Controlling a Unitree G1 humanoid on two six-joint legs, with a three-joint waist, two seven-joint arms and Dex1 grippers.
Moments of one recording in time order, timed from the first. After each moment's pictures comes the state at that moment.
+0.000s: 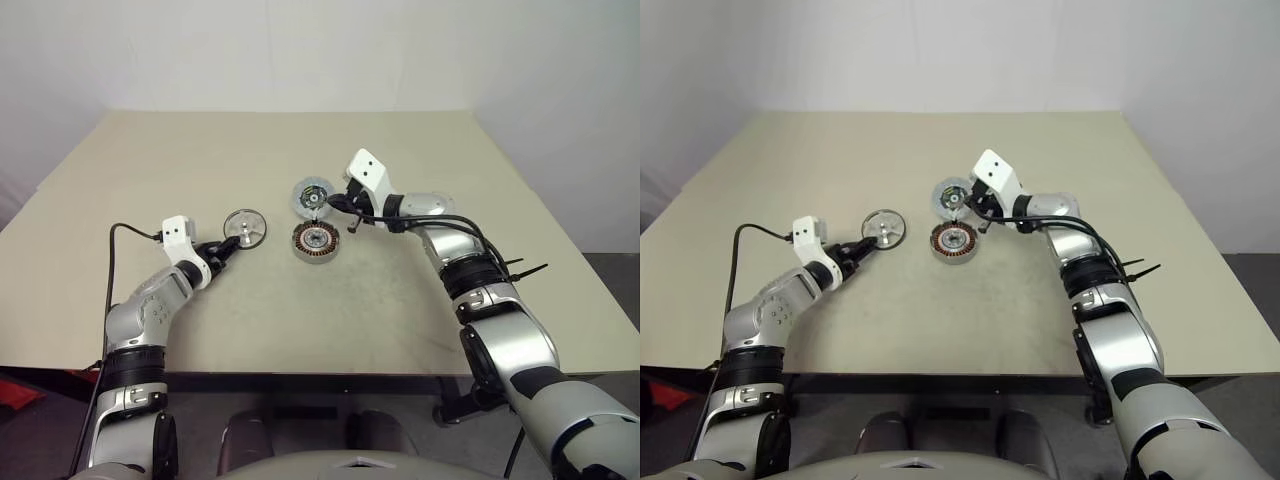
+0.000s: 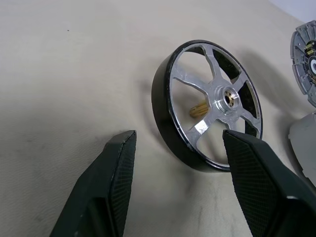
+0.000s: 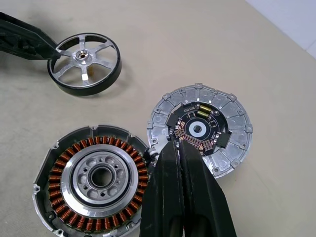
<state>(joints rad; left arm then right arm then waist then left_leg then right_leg) -0.36 0.26 0.31 0.20 -0.49 0.68 -0.35 -0.88 -0.30 0.17 0.70 -0.03 0.05 0.88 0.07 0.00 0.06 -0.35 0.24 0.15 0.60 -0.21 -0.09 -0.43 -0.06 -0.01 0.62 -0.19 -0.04</state>
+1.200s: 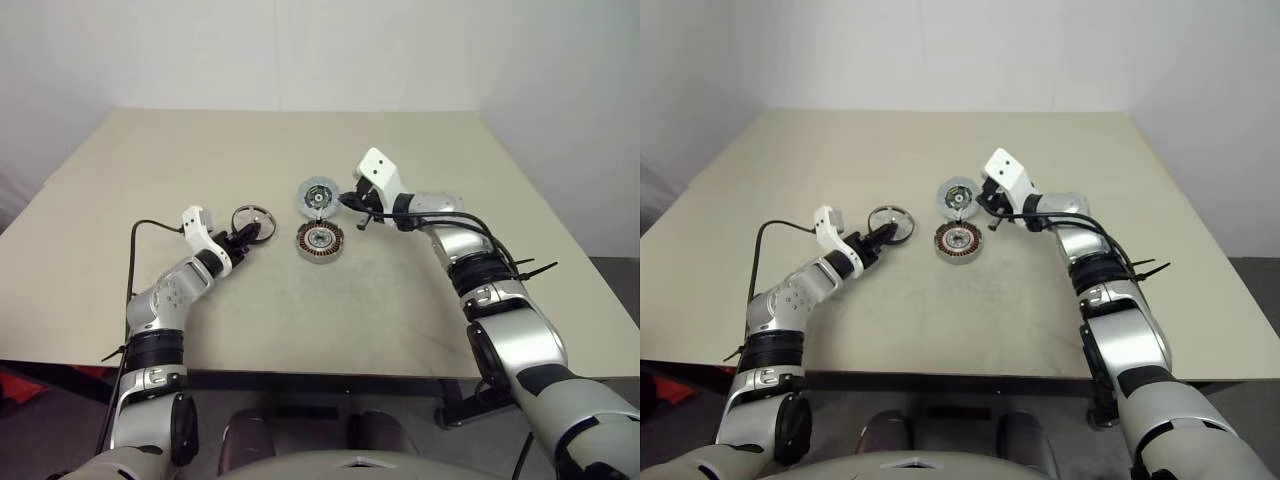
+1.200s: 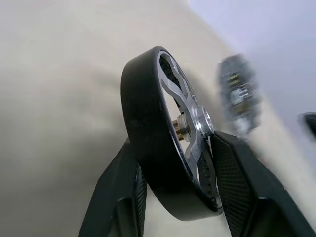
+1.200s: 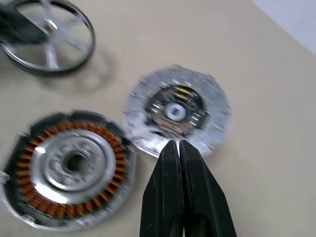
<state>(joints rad) -0.47 0.13 0.37 0.25 -0.67 0.74 -0.39 -0.92 -0.38 0.16 0.81 -0.04 0.02 0.84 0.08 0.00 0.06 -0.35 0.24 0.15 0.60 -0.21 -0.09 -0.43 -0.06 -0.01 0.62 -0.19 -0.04</state>
